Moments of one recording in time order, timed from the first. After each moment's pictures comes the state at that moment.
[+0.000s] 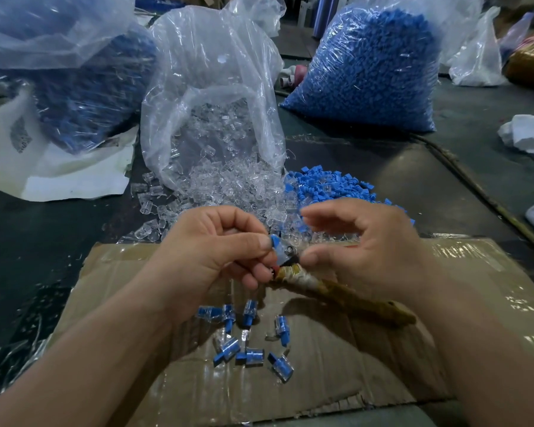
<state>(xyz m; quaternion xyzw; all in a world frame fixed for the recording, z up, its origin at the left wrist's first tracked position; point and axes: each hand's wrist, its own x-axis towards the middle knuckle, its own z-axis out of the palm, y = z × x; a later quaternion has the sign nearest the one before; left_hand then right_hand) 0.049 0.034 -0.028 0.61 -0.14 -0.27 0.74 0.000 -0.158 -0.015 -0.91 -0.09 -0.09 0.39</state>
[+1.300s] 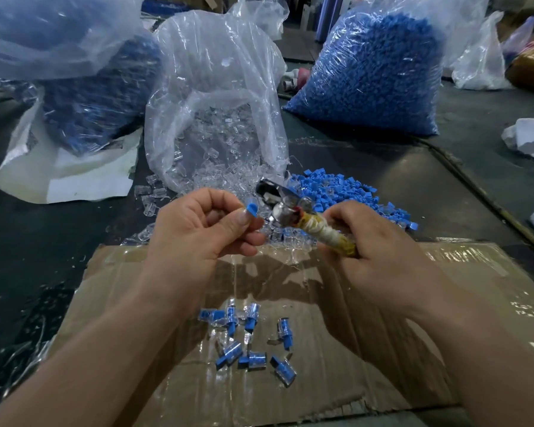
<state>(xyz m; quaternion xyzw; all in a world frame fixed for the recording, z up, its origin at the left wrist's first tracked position) 0.053 0.032 -0.035 0.60 -0.11 -0.09 0.79 -0.004 -0.160 -0.018 -0.97 -0.02 -0.04 0.24</state>
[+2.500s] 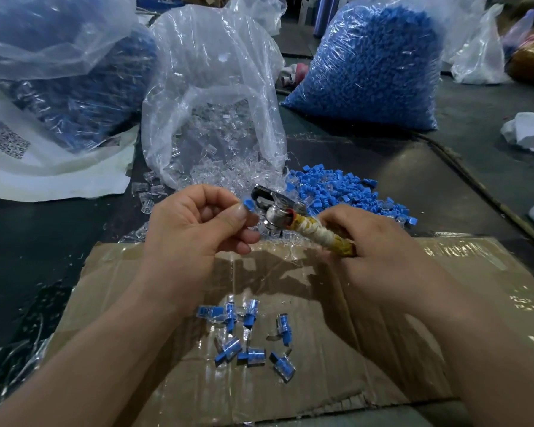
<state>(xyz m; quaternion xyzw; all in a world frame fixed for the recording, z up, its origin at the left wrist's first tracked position) 0.049 0.033 -0.032 0.63 -0.10 -0.06 0.77 -0.003 -0.158 -0.014 -0.97 -0.02 0.00 0.23</state>
